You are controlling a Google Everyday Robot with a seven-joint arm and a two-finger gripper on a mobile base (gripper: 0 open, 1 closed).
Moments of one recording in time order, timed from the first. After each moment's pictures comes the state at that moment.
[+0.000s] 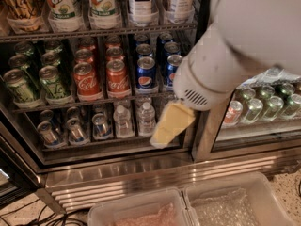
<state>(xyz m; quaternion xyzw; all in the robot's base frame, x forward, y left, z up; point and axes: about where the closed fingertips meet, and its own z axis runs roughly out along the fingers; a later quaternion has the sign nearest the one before) 0.441 -0.061 0.934 -0.53 0.81 0.00 0.25</state>
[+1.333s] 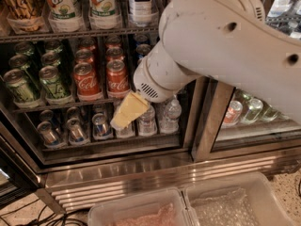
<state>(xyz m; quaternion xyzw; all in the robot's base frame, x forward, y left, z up) 0.499 0.022 0.914 -0.50 0.80 0.06 0.32</state>
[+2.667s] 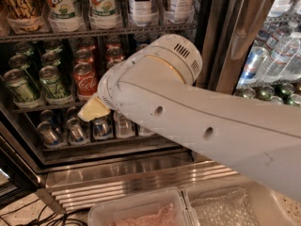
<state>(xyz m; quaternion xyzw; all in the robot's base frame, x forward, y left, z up) 0.535 0.100 0.907 -0.44 0.77 0.03 0.46</state>
